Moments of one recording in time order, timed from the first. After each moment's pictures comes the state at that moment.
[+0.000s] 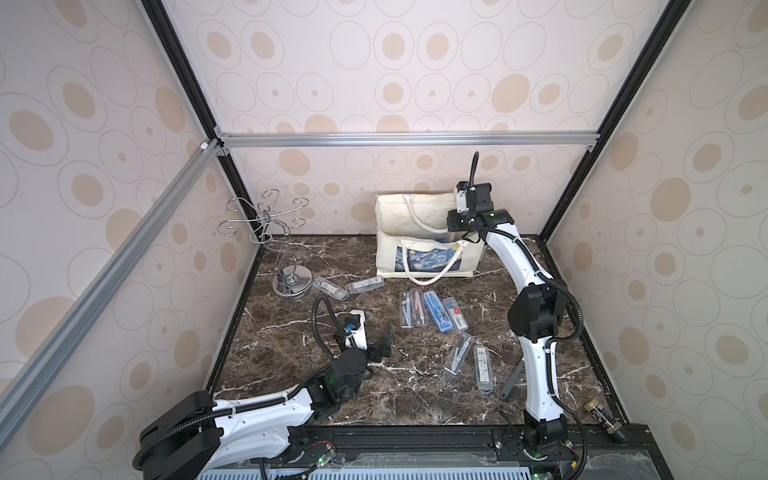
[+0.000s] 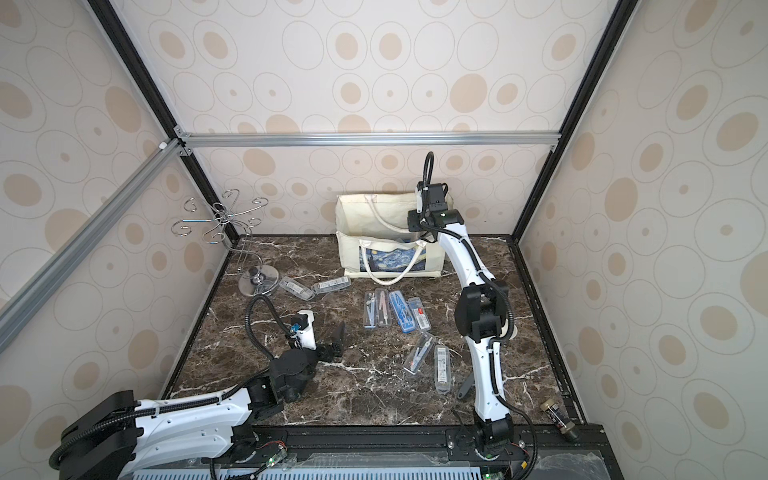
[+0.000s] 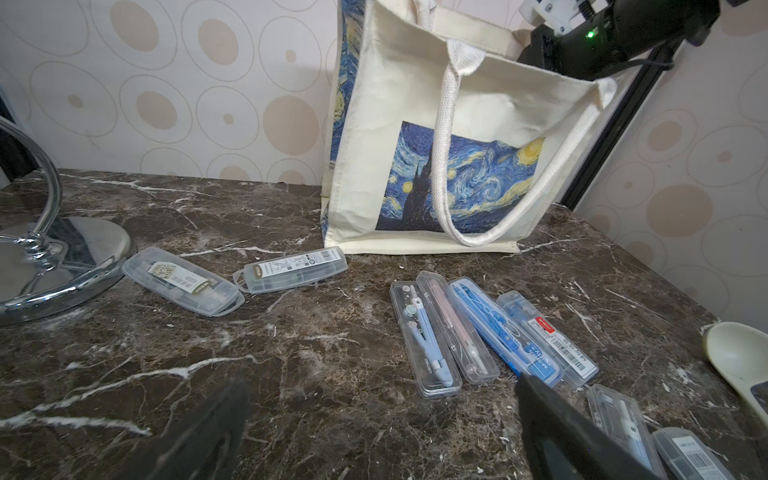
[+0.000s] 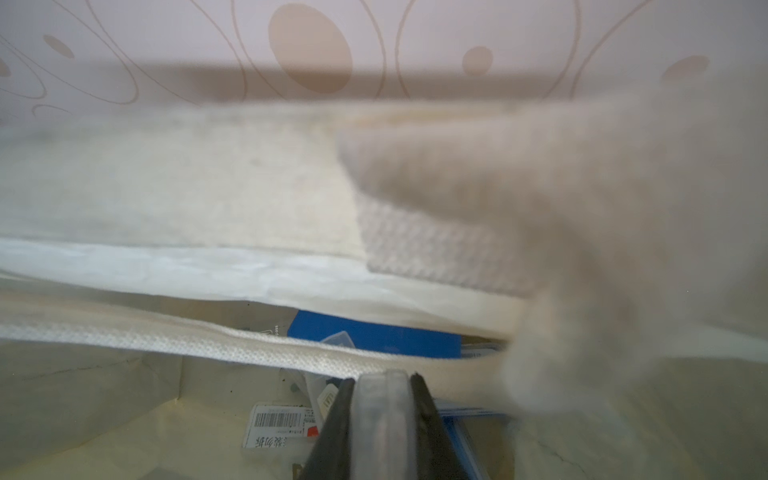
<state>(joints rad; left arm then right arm) -1.01 1.05 0.28 0.54 -0.76 -0.37 0.24 2.31 2.36 -0.70 -0.03 0.10</state>
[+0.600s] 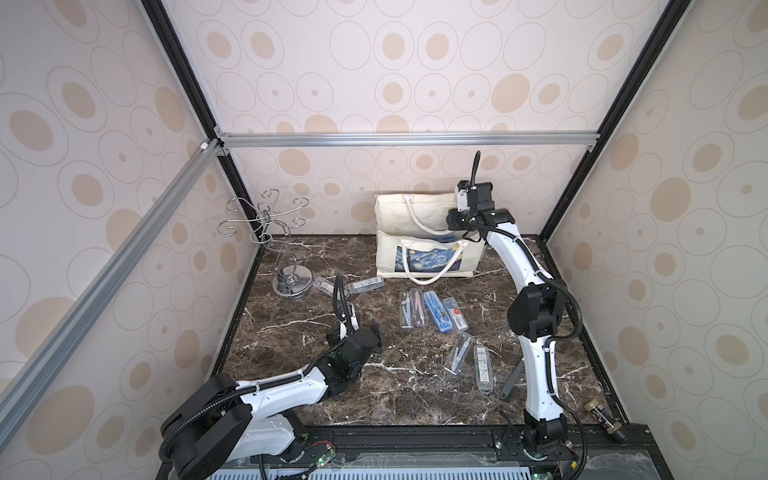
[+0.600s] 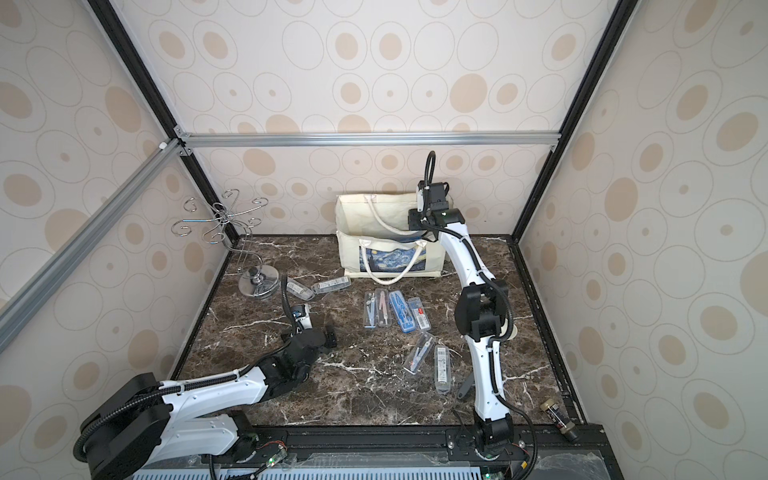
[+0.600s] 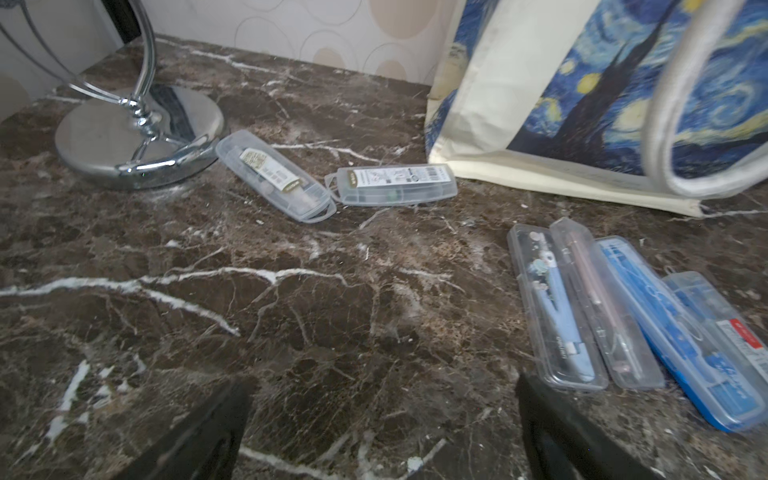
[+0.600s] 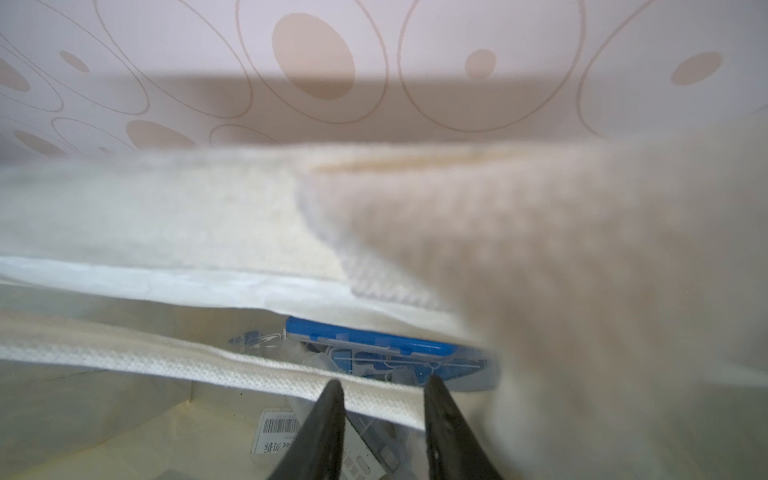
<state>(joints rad) -0.81 1.23 0.42 0.16 -0.73 -0.65 0.23 2.32 2.39 -0.71 -0.06 0.12</state>
